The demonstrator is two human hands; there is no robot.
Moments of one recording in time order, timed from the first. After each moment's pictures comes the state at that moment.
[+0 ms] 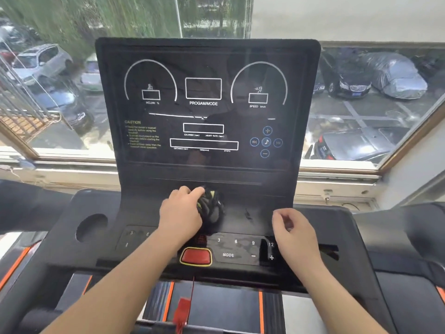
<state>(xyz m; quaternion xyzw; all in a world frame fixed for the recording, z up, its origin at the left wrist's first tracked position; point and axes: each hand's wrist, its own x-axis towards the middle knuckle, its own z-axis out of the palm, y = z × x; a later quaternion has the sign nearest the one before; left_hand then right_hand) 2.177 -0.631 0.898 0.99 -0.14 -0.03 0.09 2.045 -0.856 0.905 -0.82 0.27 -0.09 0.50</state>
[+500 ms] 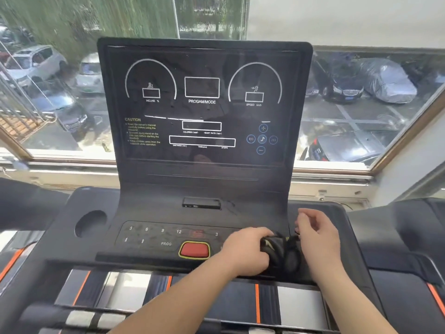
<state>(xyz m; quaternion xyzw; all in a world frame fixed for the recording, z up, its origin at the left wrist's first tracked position) 2.080 -0.728 0.890 0.89 -0.25 -0.27 0.27 2.016 -0.878 0.907 -0.73 0.36 -0.17 0.56</state>
